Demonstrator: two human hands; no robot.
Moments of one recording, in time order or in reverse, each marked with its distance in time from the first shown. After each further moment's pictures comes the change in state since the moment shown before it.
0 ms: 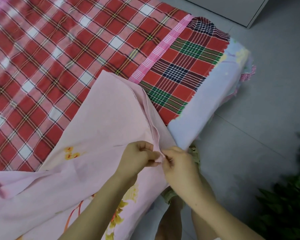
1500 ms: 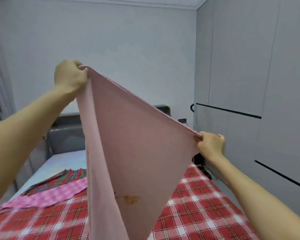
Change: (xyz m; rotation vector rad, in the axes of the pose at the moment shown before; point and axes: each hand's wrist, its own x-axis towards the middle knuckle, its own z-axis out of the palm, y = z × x) left_hand -0.582 0.233 -0.404 0.314 1.818 0.886; right_hand -0.006 -0.523 -0.121 -0.481 0.596 -0.894
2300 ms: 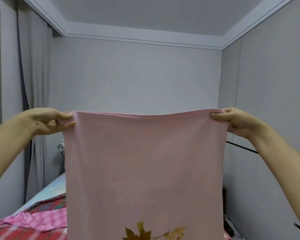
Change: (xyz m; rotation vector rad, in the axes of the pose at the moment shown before) left_hand 0.031 -0.092 -0.046 -0.936 -0.321 -0.869; right_hand 0.193 -0.044 -0.125 1.089 -0.644 -0.175
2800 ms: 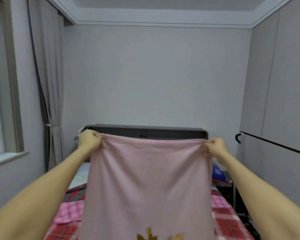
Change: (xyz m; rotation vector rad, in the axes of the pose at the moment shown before) left_hand 0.172 -0.131 0.022 0.901 0.420 0.374; right_hand 0.157 0.191 0.109 -0.193 0.383 0.260
